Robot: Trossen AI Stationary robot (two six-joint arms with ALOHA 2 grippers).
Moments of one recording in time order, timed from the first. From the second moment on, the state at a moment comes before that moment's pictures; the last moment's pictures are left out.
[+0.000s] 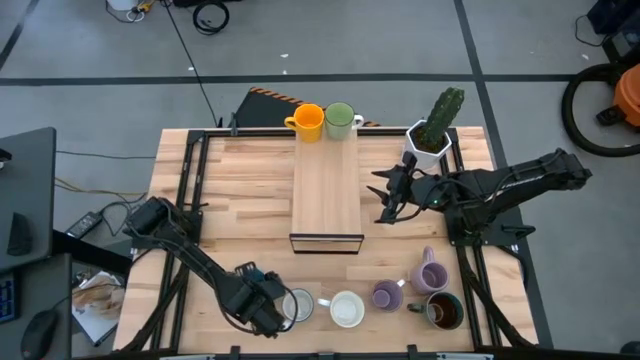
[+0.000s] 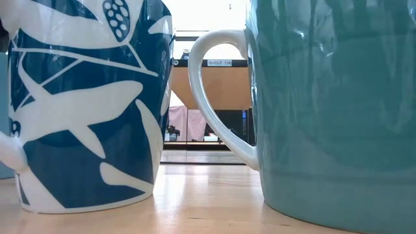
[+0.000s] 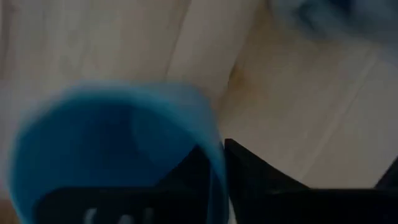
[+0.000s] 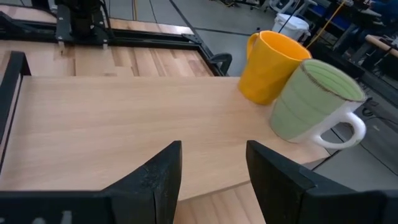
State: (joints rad) left arm -0.70 1.89 1.43 -1.09 -0.12 -1.04; right arm 0.19 1.03 0.86 -0.32 0.65 0.02
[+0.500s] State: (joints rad) left arm -0.53 1.63 1.43 -1.37 -0.18 -0.52; right arm 0.19 1.03 0.86 -0.33 0.61 0.08
